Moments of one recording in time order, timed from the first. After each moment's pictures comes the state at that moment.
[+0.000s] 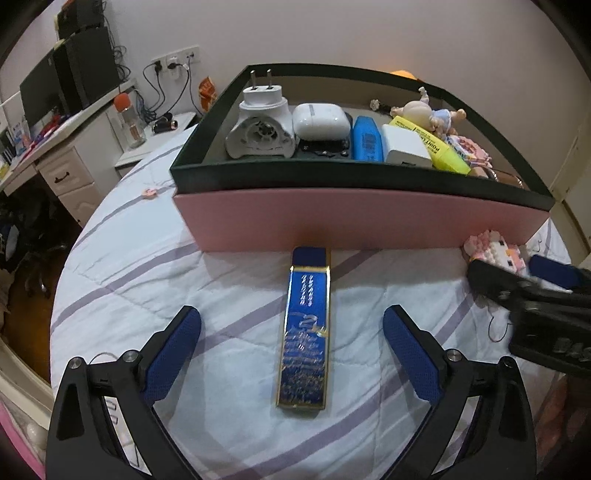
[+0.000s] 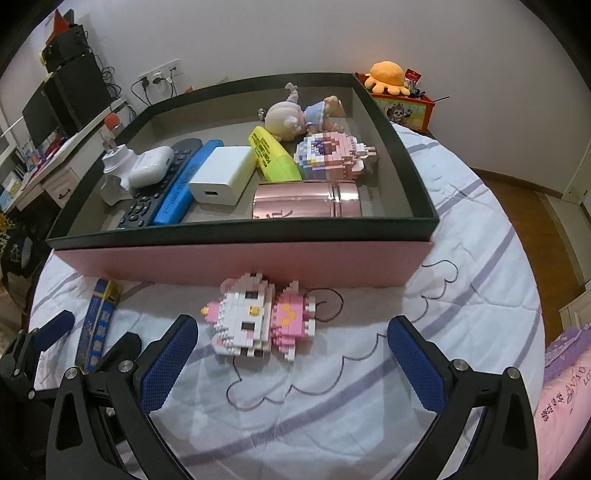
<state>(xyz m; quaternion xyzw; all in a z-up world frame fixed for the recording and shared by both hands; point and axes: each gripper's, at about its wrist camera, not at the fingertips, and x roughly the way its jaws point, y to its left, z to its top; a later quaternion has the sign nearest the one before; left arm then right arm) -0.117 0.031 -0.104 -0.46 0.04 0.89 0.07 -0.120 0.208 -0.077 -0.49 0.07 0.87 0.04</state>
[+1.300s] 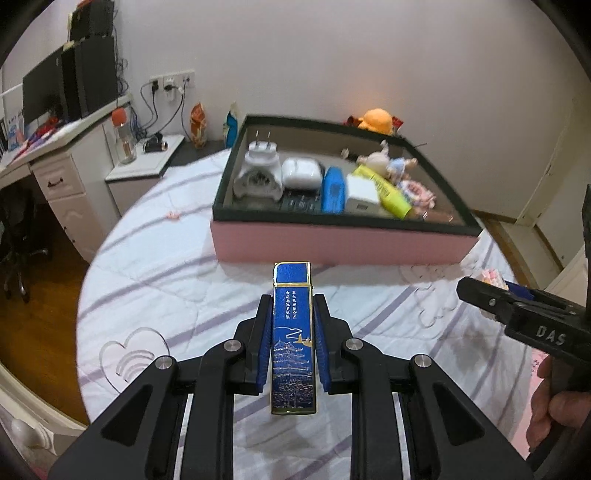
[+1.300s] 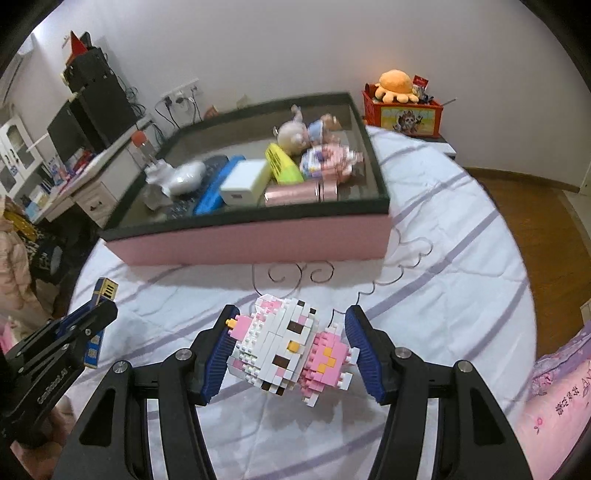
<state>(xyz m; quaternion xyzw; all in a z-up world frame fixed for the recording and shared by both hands) -0.066 0.003 -0.044 -0.40 -0.01 0.91 0.12 -0.065 0.225 -0.035 -0.44 0.11 0.89 -0.02</state>
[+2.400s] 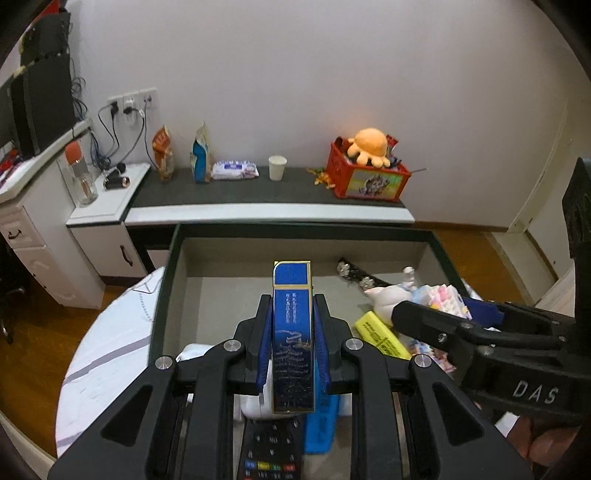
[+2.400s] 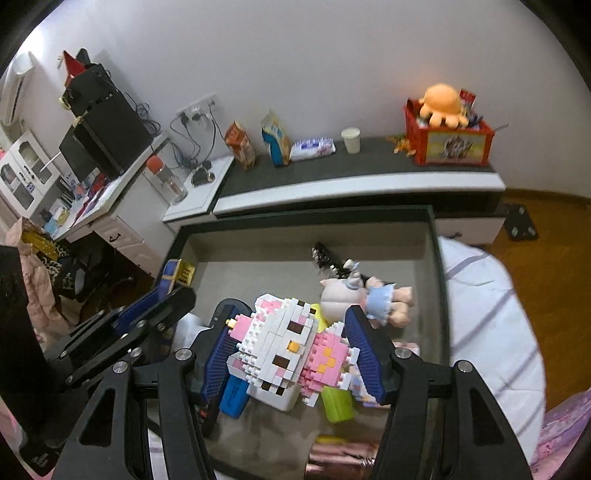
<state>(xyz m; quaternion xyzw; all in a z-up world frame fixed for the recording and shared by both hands) -0.272 0.069 -0.024 -0.40 -0.01 0.90 0.15 -0.264 0.231 -0.014 -0.46 0.14 0.87 -0.08</state>
